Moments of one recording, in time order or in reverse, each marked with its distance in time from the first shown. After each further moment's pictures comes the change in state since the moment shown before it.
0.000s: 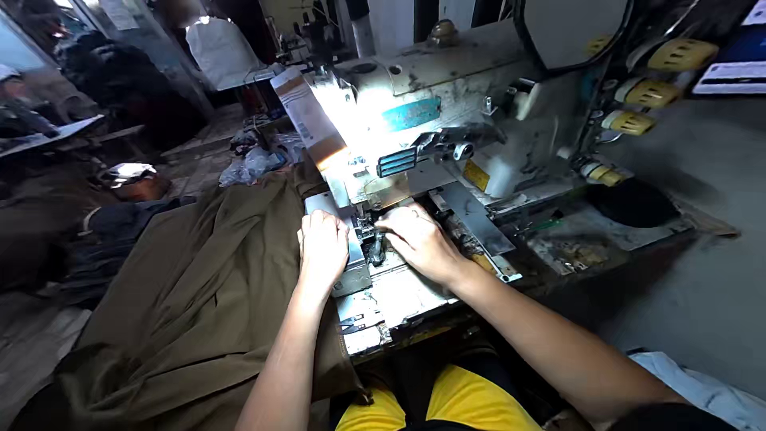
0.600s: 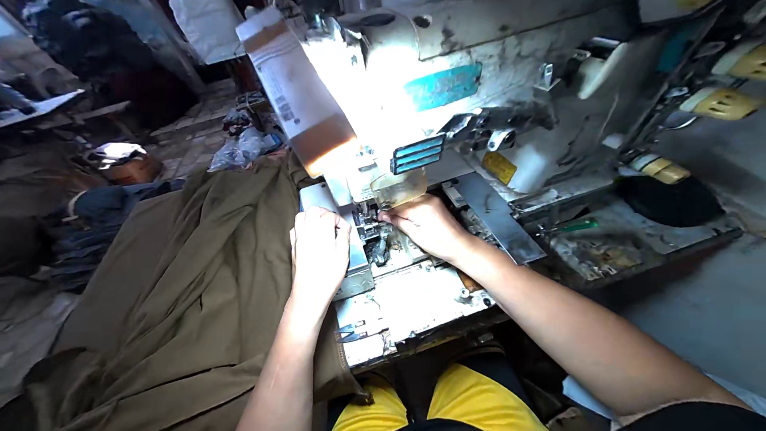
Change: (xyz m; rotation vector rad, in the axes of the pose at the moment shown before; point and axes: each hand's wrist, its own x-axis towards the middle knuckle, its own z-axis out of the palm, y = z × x) left_hand -0.002 -0.002 0.001 -0.017 0.021 -0.004; right_hand 0.026 0.031 0.012 0.169 -0.054 0.000
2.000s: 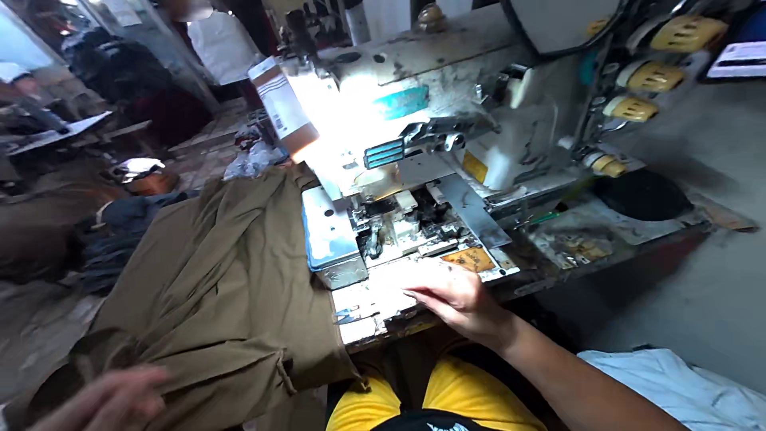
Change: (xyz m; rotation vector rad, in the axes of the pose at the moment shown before) left_hand -0.192 -0.073 -0.207 -0.488 -0.007 -0.184; right_hand -0.102 -0.066 -0.028 0.144 0.154 -0.152
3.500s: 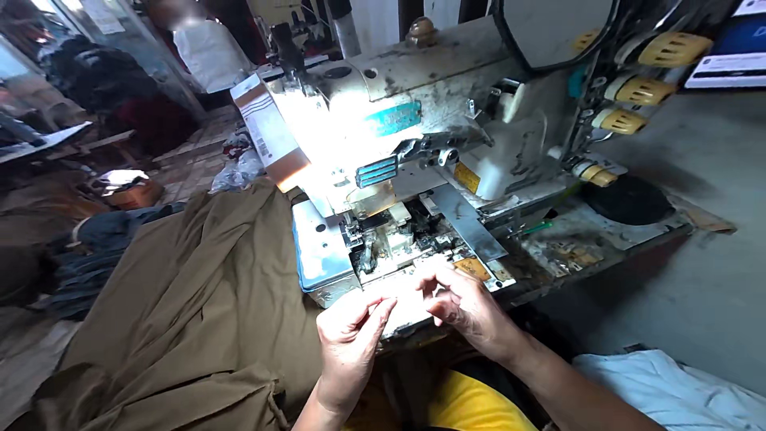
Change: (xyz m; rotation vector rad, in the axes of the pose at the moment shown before) left_hand 0.086 0.039 0.255 -0.441 0.017 0.372; right_hand 0.006 -0.011 -0.017 0.297 0.004 0.512
